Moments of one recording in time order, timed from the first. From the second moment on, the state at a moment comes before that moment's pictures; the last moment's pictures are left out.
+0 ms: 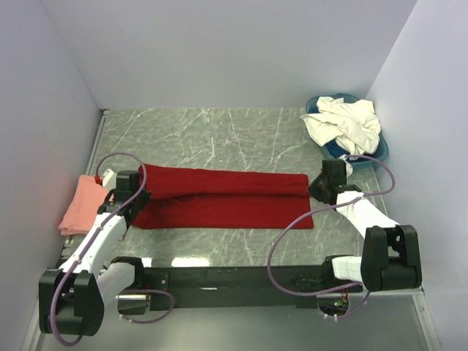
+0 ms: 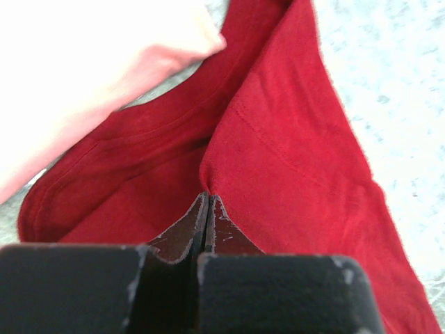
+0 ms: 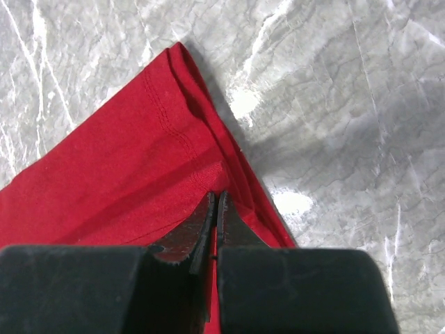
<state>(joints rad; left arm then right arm) -0.06 0.98 0.53 -0.34 -0.28 -0.97 0.05 1.27 0.62 -0.24 0.08 0.72</state>
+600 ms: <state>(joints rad) -0.06 0.92 0.43 -0.34 -0.27 -0.99 0.04 1.23 0.58 -0.24 0.07 0.72</state>
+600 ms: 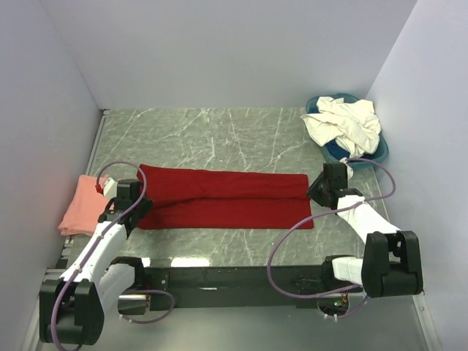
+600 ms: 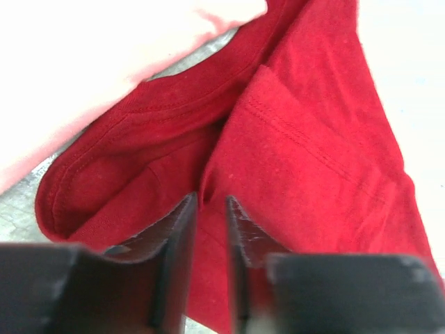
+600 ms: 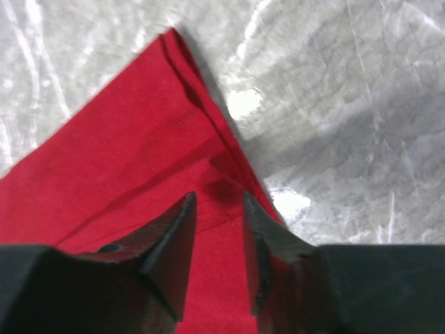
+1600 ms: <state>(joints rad) -0.30 1.25 0.67 -0.29 -0.25 -1.02 0.50 1.72 1.08 -0.32 0.14 0.63</state>
